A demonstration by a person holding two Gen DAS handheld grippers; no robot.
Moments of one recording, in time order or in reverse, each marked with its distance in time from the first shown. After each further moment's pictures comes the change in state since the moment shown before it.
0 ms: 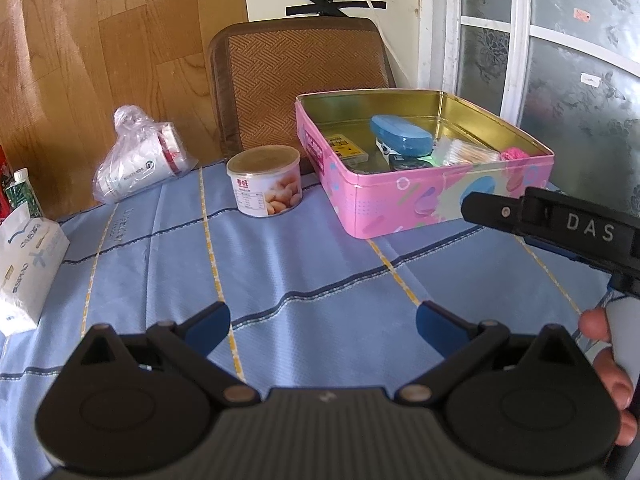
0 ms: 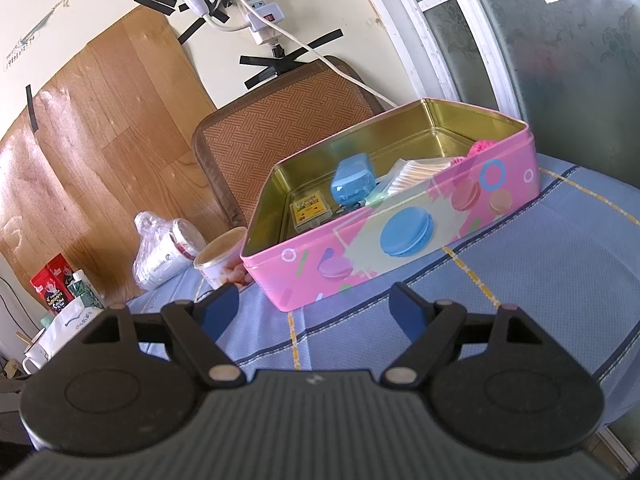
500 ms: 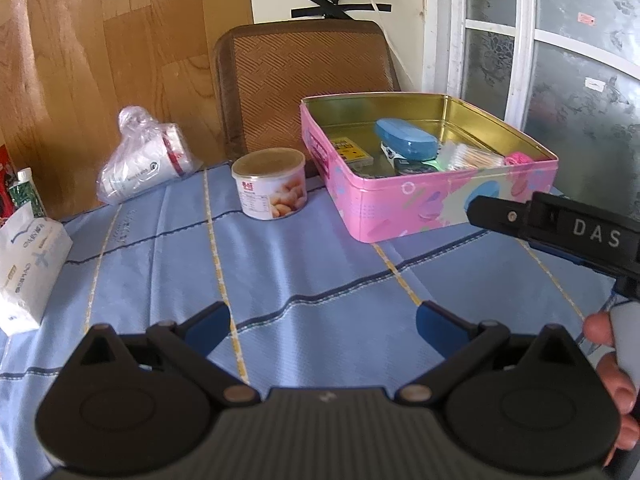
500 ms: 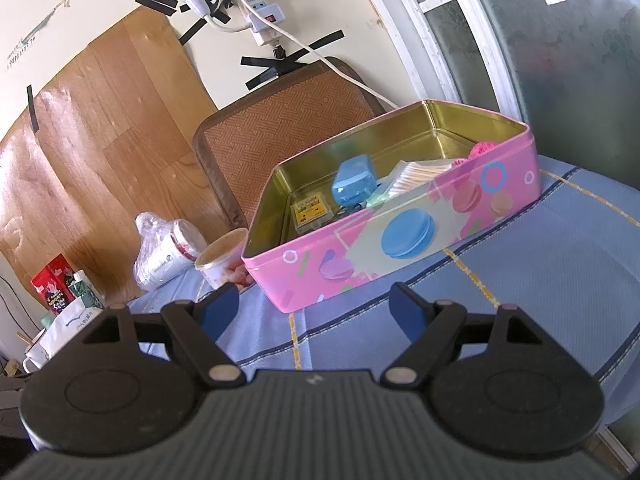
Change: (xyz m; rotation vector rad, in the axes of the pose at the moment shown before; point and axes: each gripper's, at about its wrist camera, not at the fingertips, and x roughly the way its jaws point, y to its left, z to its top) left arm 0.000 0.003 0.001 -0.009 -0.008 0.006; right arm 0.000 0.000 0.001 -0.003 -0.001 0.003
